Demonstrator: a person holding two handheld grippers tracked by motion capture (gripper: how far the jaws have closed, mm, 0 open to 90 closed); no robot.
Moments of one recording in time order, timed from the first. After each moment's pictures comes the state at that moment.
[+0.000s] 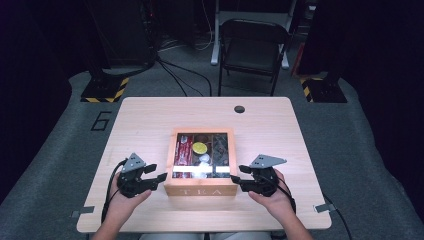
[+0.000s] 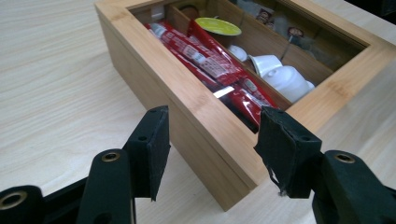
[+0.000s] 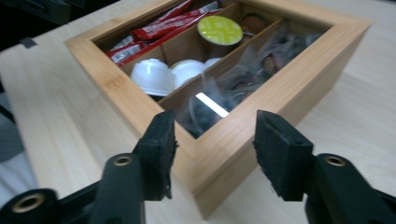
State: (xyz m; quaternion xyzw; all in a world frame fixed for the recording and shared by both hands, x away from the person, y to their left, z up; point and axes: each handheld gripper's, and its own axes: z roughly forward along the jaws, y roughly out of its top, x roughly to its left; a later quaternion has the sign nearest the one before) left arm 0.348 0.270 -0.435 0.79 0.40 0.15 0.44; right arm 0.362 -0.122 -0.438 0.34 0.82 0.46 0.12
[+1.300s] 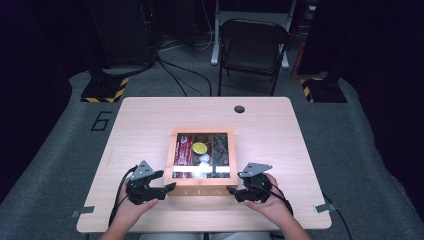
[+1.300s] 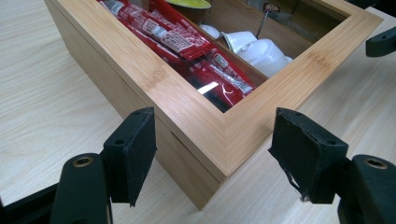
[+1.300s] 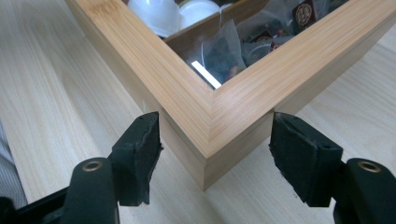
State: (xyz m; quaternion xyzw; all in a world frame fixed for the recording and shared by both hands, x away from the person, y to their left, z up) left arm 0.345 0.257 -0.462 0.80 0.38 0.14 0.44; right arm 0.360 -0.108 -0.465 0.30 0.86 0.38 0.13
